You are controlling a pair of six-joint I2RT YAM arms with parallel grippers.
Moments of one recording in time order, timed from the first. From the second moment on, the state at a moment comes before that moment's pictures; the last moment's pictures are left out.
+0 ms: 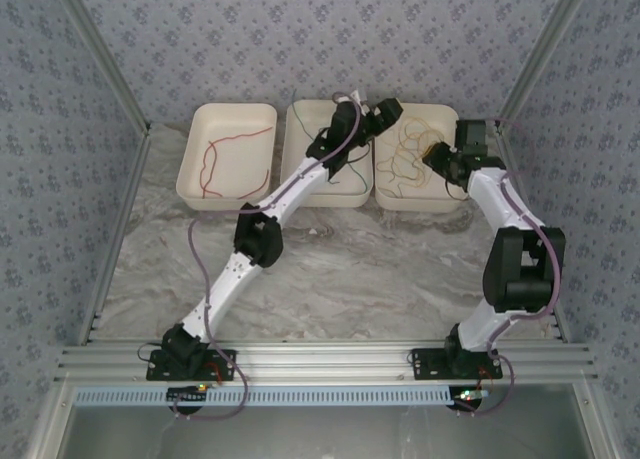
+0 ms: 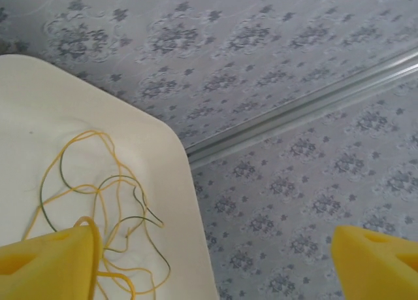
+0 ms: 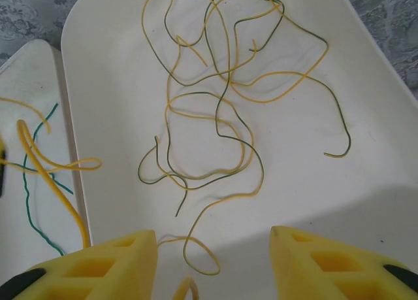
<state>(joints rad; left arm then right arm) -0.68 2.83 2.84 -0.09 0.16 -1.07 -0.01 1.66 1.31 -0.43 -0.07 0.56</state>
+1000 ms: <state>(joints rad) -0.77 2.86 2.85 -0.25 0.16 -0.84 -0.13 1.74 1.34 -0.41 -0.49 0.61</state>
